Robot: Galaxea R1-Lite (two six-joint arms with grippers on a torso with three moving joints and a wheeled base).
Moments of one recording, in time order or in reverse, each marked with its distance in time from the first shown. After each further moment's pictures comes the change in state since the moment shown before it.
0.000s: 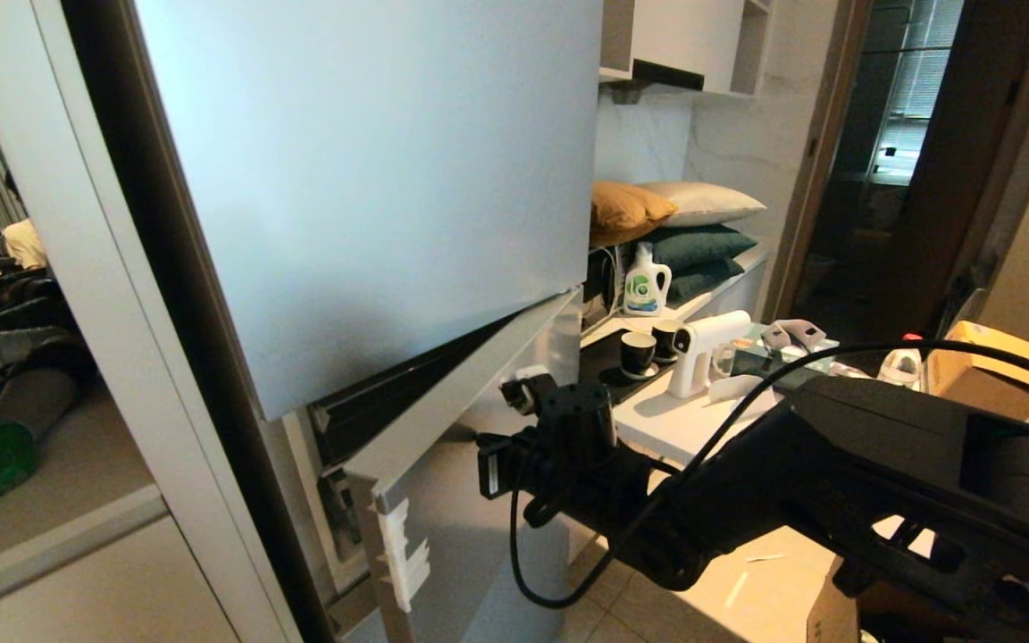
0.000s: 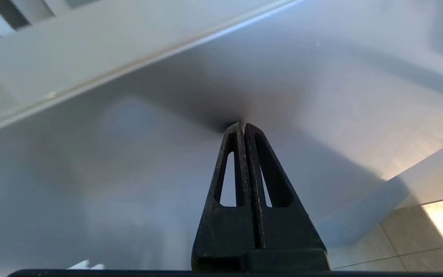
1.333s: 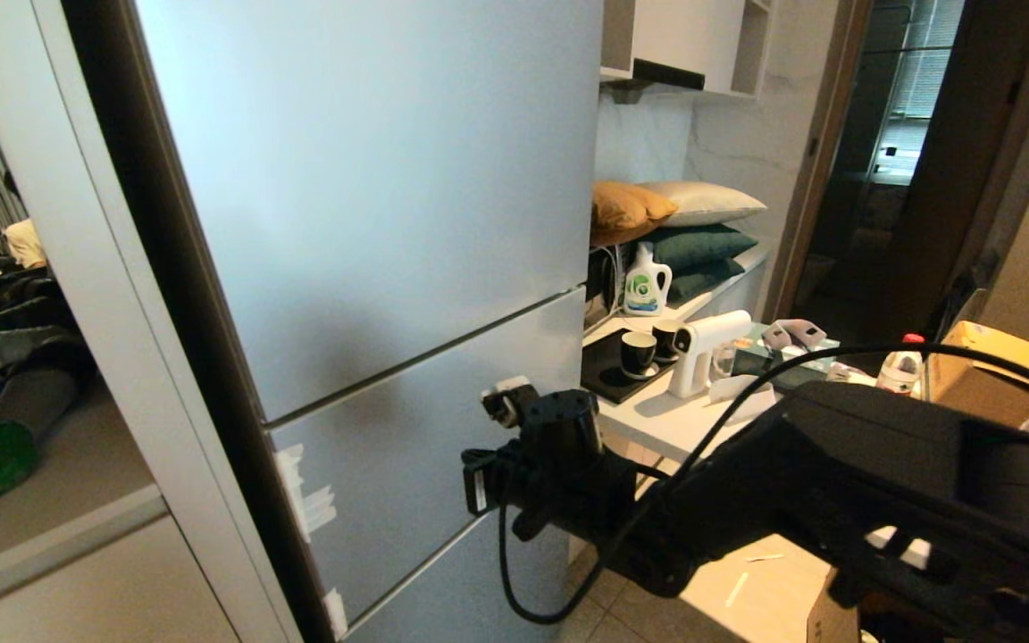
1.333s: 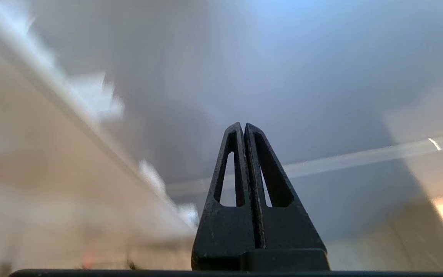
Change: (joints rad) left arm 0.000 0.000 0.000 0.000 0.000 0.000; right arm 0.021 -0.032 0.025 0.059 0.016 -0.014
